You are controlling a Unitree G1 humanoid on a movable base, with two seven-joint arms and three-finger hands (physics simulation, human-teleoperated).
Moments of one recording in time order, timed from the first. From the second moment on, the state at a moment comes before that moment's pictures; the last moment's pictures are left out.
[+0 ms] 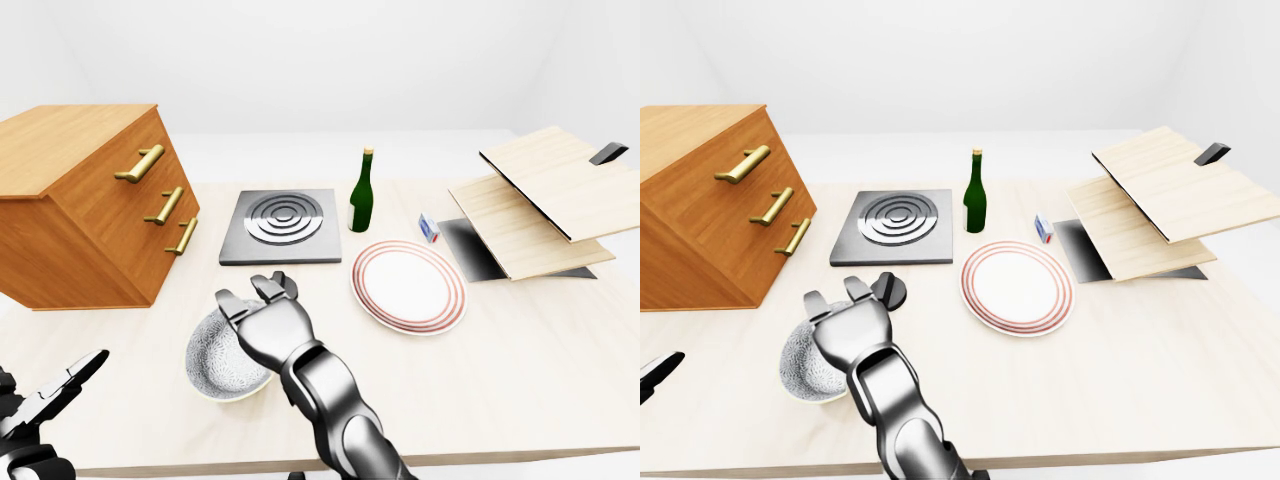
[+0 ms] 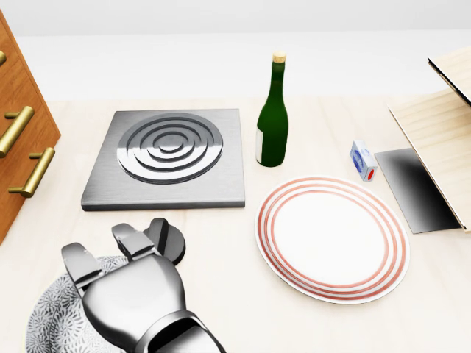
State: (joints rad) left arm 0.21 0.05 0.81 -0.35 -0.39 0.09 0.11; right arm -0.09 0.33 0.67 -0.18 -1.64 0.09 0.70
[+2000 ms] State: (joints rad) left arm 0.21 0.05 0.80 -0.35 -0.39 0.09 0.11; right arm -0.16 0.35 0.66 0.16 -1.58 0.09 0.70
